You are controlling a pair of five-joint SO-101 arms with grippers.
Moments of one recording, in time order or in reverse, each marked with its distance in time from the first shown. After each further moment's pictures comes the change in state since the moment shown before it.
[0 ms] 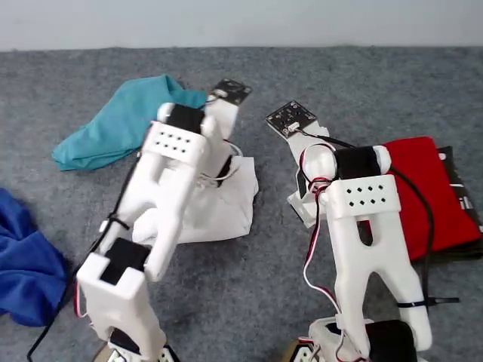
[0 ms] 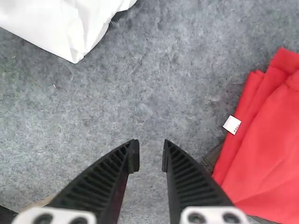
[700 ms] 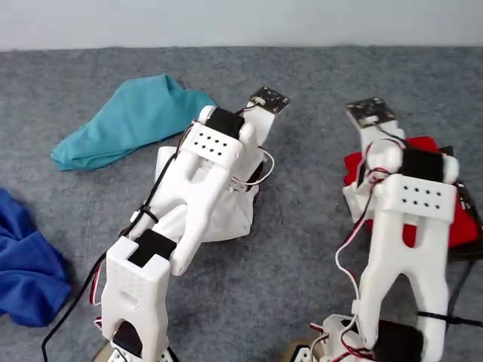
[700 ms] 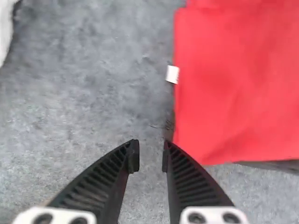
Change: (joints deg) left arm 6.2 9.5 -8.6 0.0 1.8; right arm 21.5 0.0 0.0 -0.2 0.0
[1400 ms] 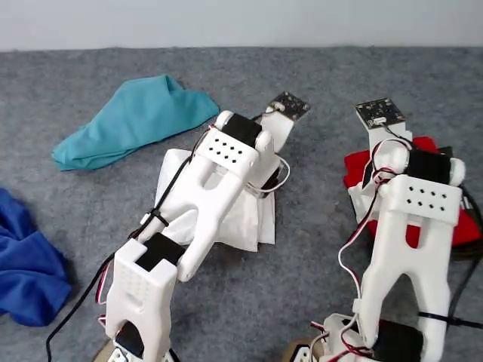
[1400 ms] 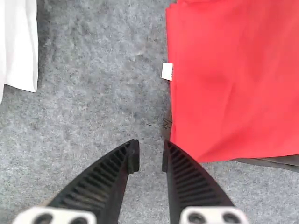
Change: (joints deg) left arm 4.0 0.1 -4.3 1.0 0.1; right arm 0.6 0.0 0.0 0.0 0.0
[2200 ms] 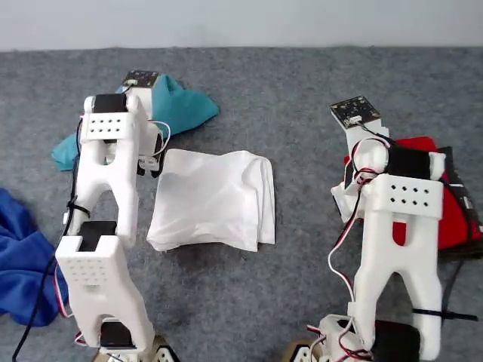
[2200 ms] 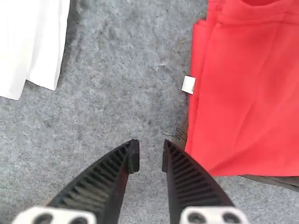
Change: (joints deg) left arm -32.6 -0.1 7.9 -3.1 0.3; right arm -6.2 0.0 0.0 0.0 0.0
